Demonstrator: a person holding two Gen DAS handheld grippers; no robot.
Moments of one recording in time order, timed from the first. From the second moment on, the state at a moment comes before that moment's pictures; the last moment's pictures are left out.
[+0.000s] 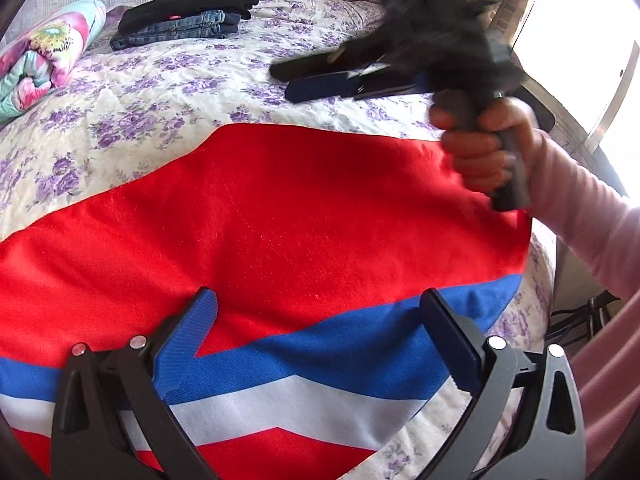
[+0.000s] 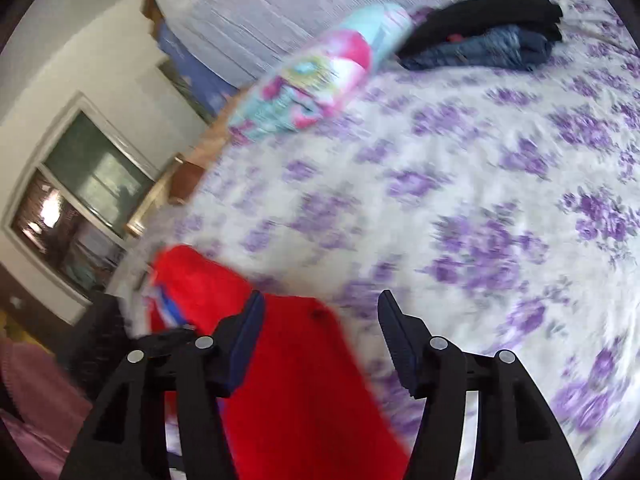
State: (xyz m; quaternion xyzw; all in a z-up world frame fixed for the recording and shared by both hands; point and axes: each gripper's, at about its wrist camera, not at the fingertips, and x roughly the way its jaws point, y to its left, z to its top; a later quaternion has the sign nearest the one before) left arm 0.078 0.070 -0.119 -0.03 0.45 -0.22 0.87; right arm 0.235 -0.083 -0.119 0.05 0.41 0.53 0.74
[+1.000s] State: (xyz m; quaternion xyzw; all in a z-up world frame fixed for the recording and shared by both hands) left arm 0.075 0.099 -0.115 -0.08 0.43 -0.18 0.88; right arm 0.136 -0.299 -0.167 0.04 0.37 0.19 0.91
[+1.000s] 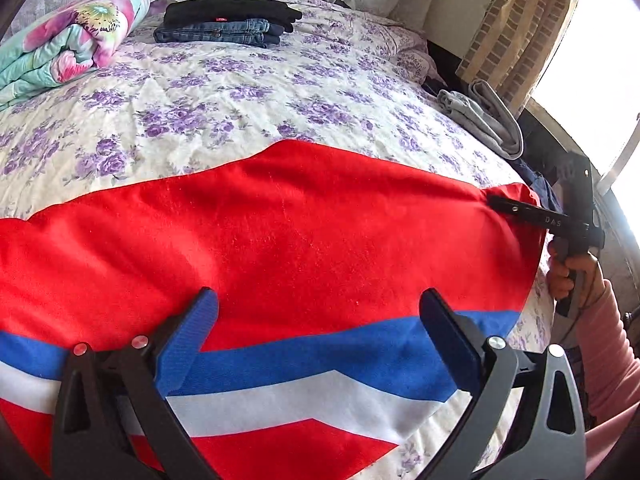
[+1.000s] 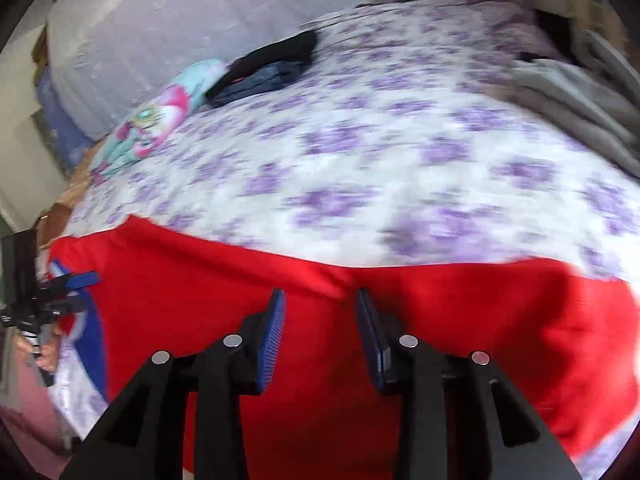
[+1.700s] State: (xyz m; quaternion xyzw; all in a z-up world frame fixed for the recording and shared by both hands) left arm -0.003 0.076 -0.106 0.07 0.44 -0.13 0.89; right arm 0.007 -0.248 -0.177 -0.06 0.31 0.18 0.93
